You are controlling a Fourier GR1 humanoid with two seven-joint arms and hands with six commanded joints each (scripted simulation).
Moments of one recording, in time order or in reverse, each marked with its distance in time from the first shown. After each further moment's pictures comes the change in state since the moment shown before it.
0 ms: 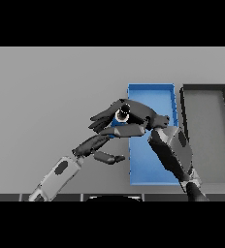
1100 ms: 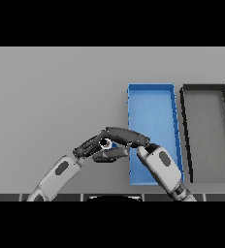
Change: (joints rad) left arm -0.007 0.010 -0.015 -0.015 -0.039 -0.002 -0.176; right arm 0.301 0.093 0.203 0.049 0.548 0.312 -0.268
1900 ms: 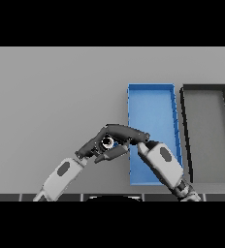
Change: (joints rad) left arm 0.031 -0.073 0.030 -0.004 0.125 0.042 0.052; right arm -0.040 -0.050 0.018 0.050 -0.110 -0.045 0.053
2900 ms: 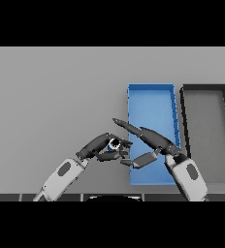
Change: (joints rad) left arm -0.005 0.007 -0.027 -0.002 0.025 0.039 -0.004; right arm 0.258 -0.182 -0.109 -0.242 0.108 -0.080 -0.092
